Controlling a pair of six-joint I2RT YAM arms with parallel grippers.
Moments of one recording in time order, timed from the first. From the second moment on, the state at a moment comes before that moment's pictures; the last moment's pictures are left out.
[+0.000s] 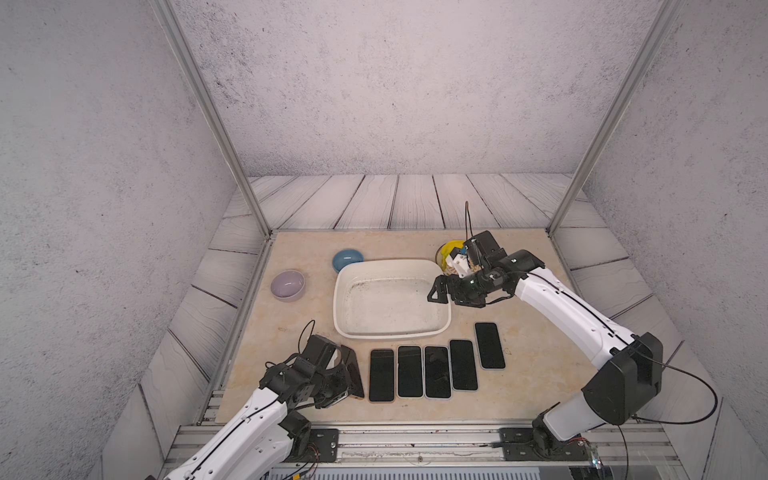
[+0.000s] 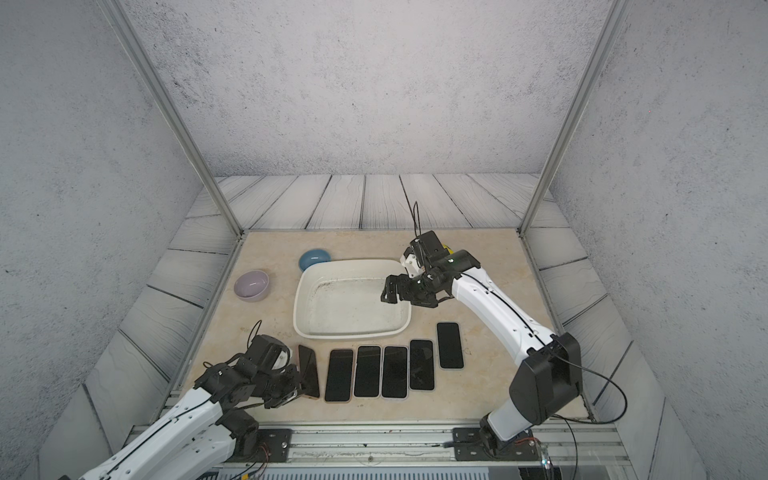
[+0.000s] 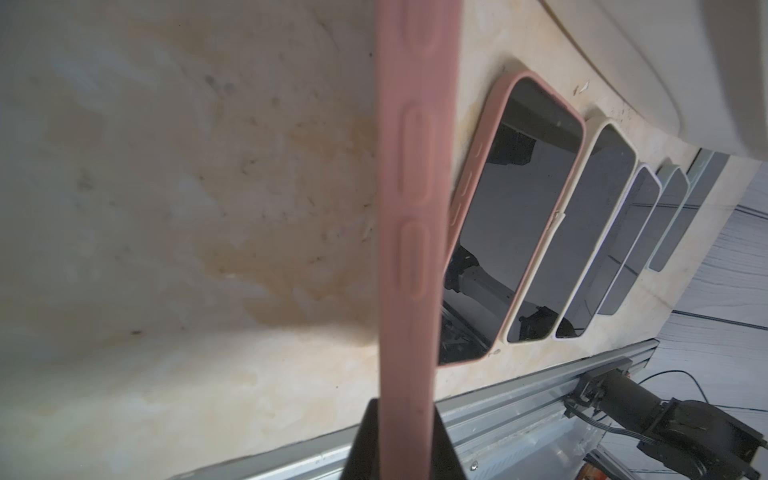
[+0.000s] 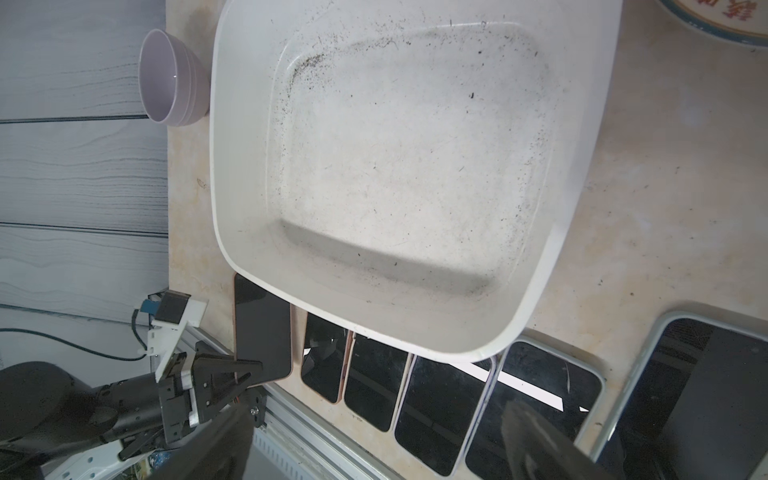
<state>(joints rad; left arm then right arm) -0.53 0.73 0.41 -0.83 0.36 -0.93 0.52 1.54 1.44 -0.99 -0.40 0.44</state>
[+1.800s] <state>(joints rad) 0.08 0.95 0.42 -0.10 -0.18 -0.31 -0.01 1.42 0.48 0.42 0.11 0.07</state>
